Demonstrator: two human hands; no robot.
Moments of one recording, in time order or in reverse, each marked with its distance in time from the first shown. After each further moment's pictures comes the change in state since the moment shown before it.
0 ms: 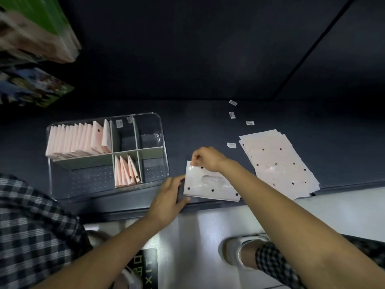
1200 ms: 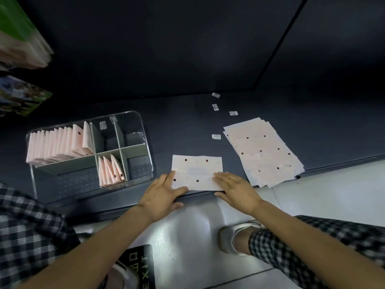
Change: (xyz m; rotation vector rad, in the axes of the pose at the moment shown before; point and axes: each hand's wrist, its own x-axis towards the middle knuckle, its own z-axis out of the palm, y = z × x) left_hand 0.008 0.010 0.003 0.813 -0.287 0.304; right_hand -0.119 0.115 0.070 -0.528 0.615 -0.392
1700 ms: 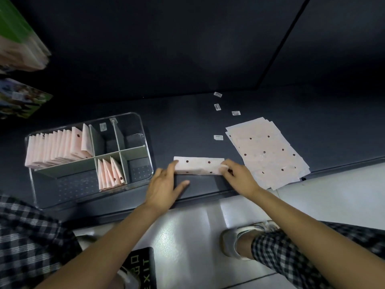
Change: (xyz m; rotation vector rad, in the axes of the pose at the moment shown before) left_hand 0.021 0.006 -0.008 -0.526 0.341 -0.342; right_hand 0.036 0.021 0.004 0.628 -0.117 0.546
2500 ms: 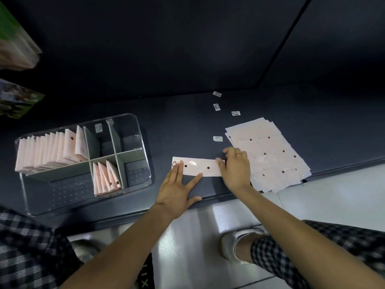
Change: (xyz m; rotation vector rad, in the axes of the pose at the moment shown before) left_hand 0.017 0.005 0.039 0.544 -0.267 0.209; right_hand 0.028 -0.022 0.010 -0.259 0.294 0.172
